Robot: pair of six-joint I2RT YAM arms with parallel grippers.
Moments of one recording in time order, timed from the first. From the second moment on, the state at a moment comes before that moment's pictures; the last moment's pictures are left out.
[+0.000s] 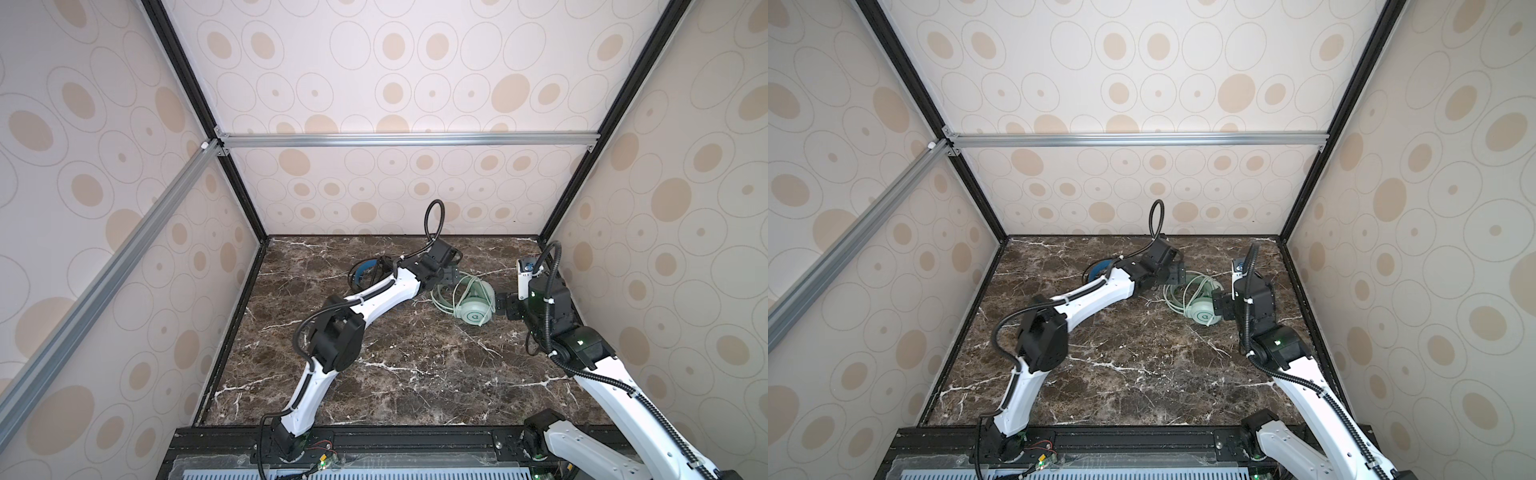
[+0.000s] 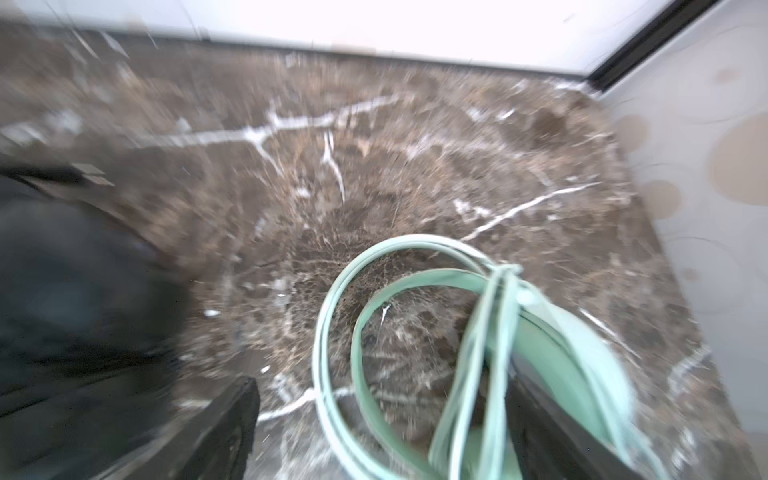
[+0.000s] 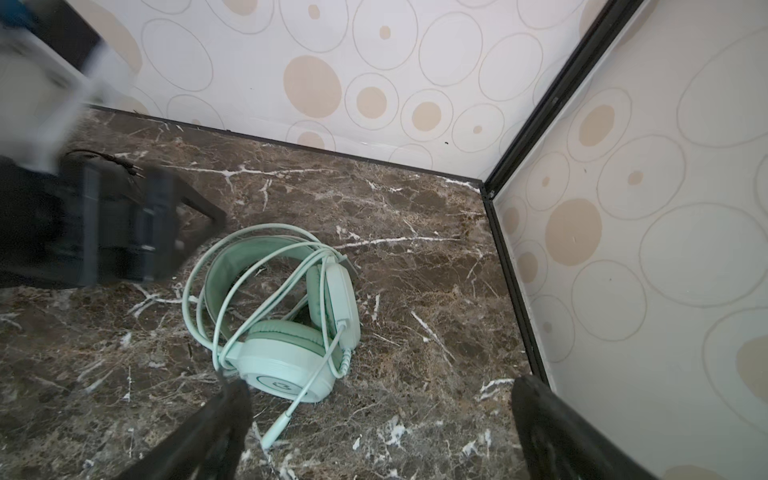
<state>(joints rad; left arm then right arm) -0.79 2.10 1.91 -0.51 -0.23 -0.58 0.36 0.87 0.87 -0.51 0.45 0.01</state>
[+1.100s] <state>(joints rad) -0.25 1.17 0.16 0.78 -0.75 0.00 0.06 1.40 0.52 0.33 0.24 0.04</state>
